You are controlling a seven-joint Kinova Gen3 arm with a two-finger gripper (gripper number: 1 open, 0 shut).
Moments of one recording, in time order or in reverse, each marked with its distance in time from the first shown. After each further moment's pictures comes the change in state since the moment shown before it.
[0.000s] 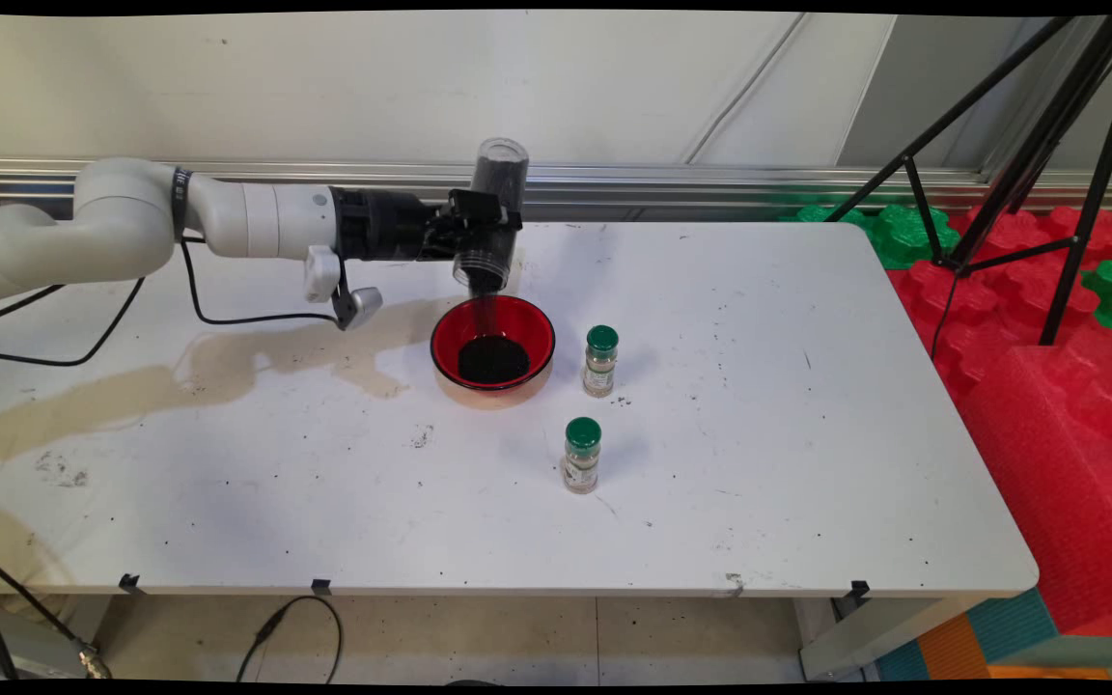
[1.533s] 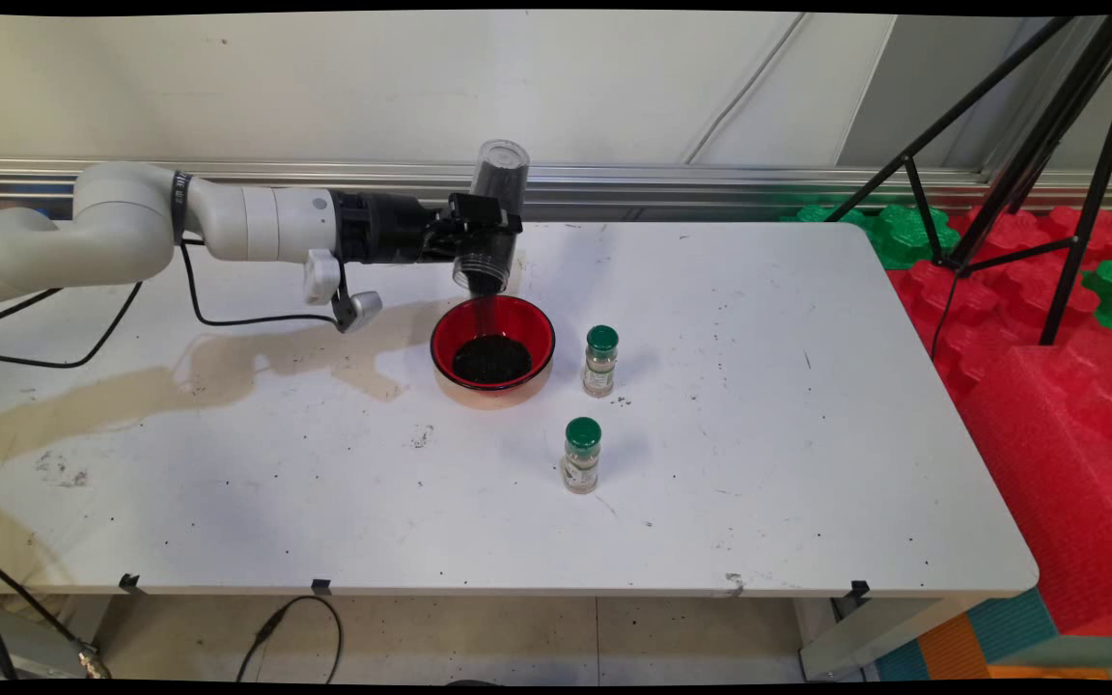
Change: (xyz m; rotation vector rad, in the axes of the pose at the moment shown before) arm 0.004 0.000 0.000 -0.001 -0.001 0.014
